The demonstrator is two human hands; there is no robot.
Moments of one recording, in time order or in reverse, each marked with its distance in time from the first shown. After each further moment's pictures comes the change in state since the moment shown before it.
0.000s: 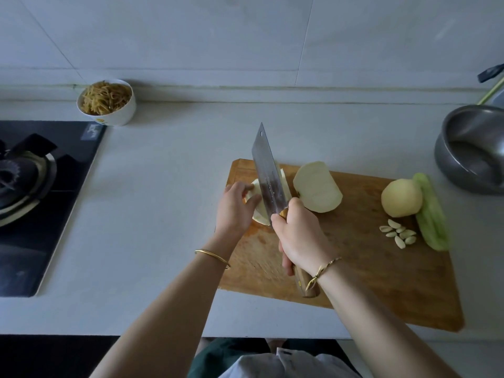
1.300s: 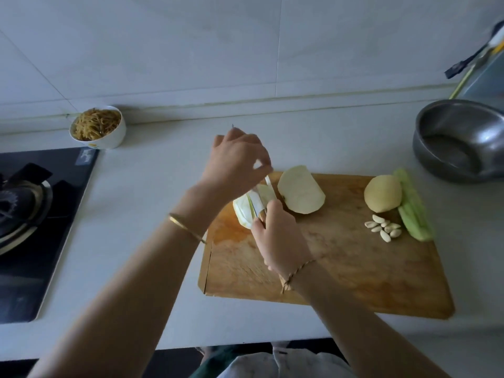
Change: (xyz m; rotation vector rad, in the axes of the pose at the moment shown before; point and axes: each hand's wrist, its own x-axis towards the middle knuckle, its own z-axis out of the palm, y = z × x) left_hand 0.017 0.114 -0.059 0.594 -0.060 0.719; right_hand 0.000 0.005 0.012 -0.169 0.230 -0.133
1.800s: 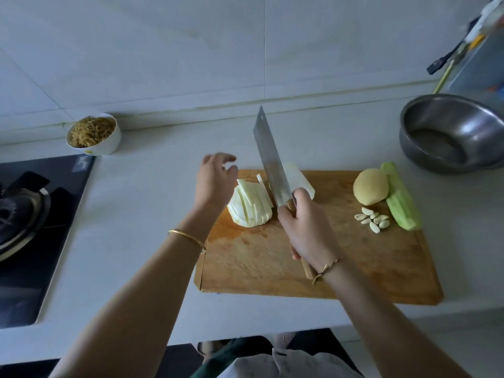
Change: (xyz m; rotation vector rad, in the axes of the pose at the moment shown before) left_hand -0.020 -0.018 0.052 -0.501 0.151 -0.561; right_hand -0.012 0.038 -0.046 0.191 0.076 -0.090
